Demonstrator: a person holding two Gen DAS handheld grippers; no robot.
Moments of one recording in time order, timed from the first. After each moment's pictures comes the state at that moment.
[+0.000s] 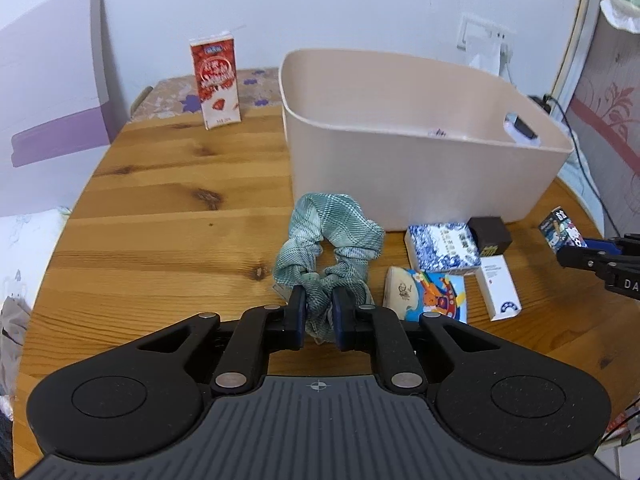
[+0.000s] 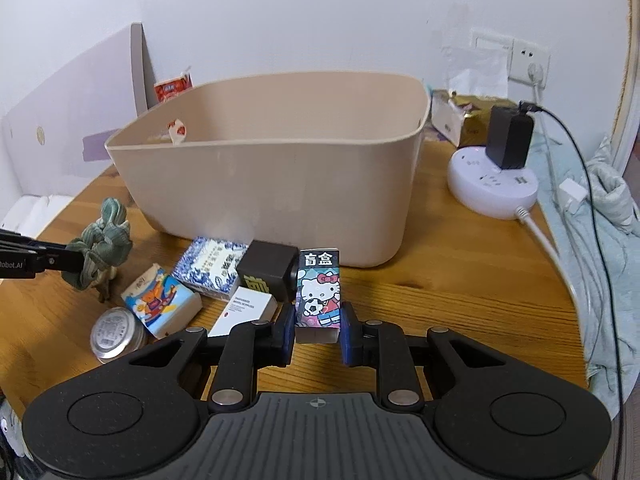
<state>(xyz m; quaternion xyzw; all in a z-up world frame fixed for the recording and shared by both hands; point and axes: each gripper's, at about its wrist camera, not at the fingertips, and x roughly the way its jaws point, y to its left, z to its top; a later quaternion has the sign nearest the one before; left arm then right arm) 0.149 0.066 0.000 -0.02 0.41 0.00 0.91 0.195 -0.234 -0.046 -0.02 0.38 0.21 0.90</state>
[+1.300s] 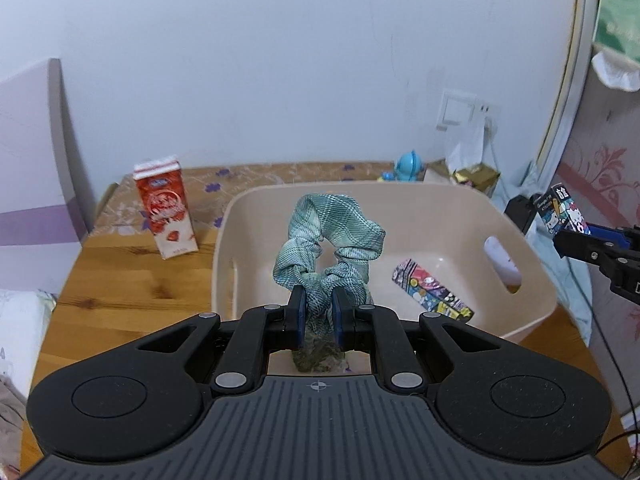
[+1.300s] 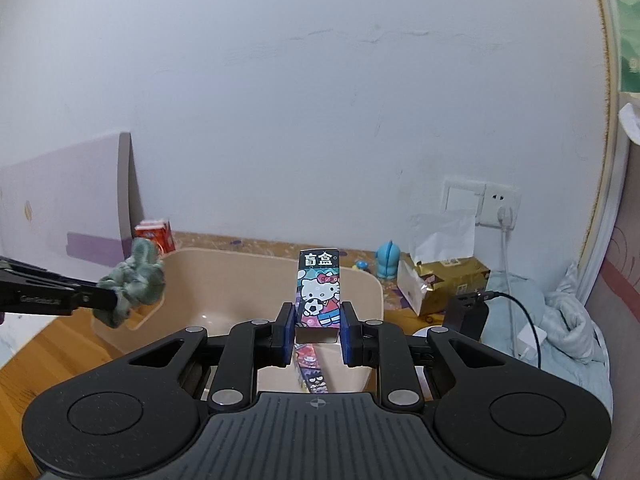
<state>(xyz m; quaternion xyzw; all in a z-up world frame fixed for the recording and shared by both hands) 0.259 0.027 0.063 -0.01 0.34 -0.02 0.94 0.257 -0.232 0.051 -0.03 0.24 0.19 0.95</state>
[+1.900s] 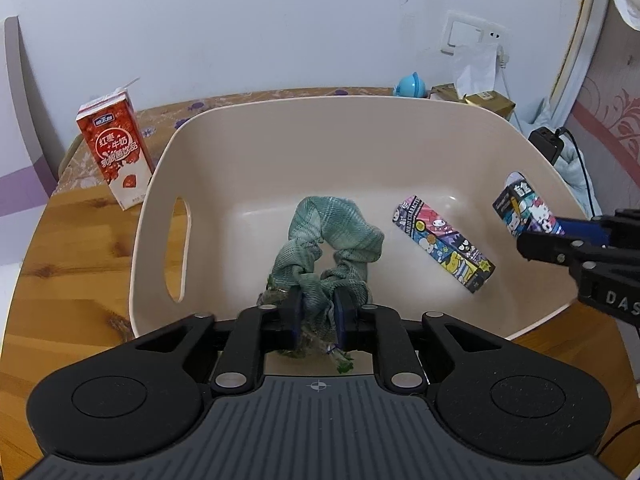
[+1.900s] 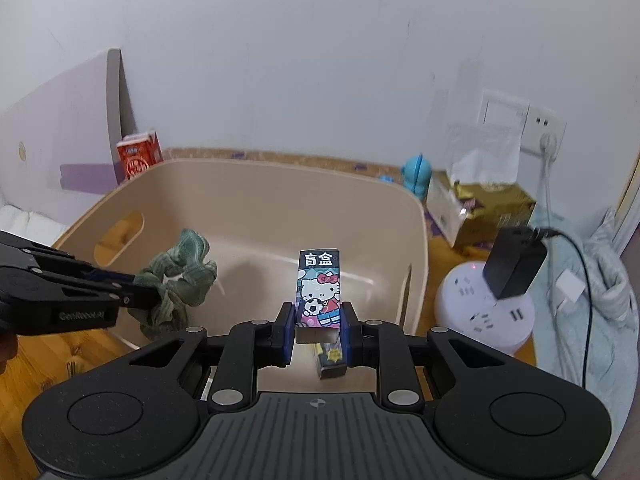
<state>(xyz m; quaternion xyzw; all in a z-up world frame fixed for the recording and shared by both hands) 0.303 0.008 0.010 0.00 0.43 -0.03 0.90 0.312 -0.205 -0.003 -0.06 0.36 0.20 0.91</state>
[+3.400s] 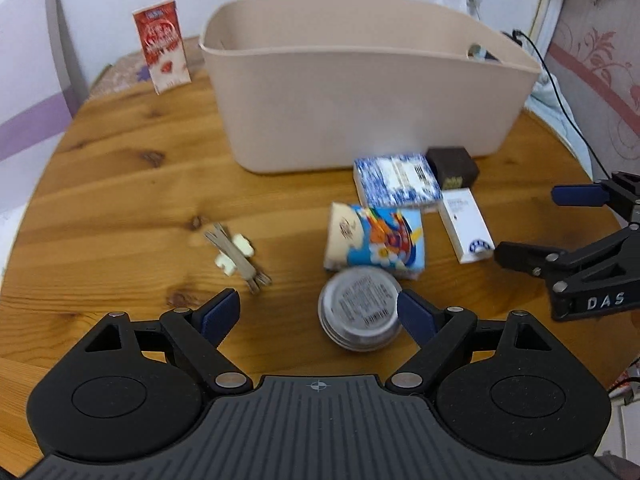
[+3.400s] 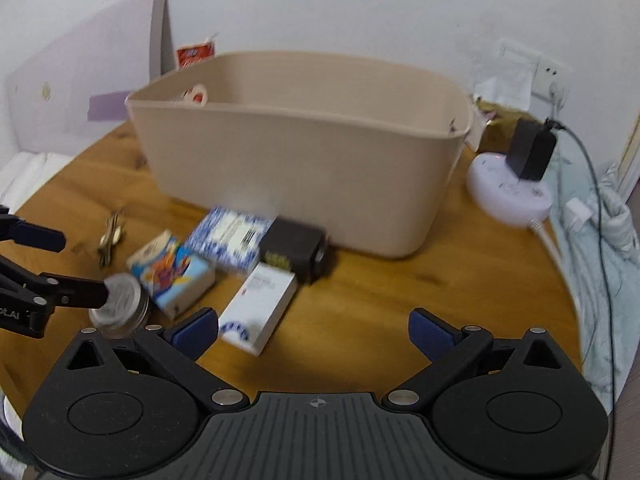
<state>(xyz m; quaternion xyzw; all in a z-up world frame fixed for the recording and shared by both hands) 0.149 0.020 -0.038 0.01 0.47 -0.04 0.88 0.190 -0.198 -0.065 -0.10 0.40 0.22 0.89</state>
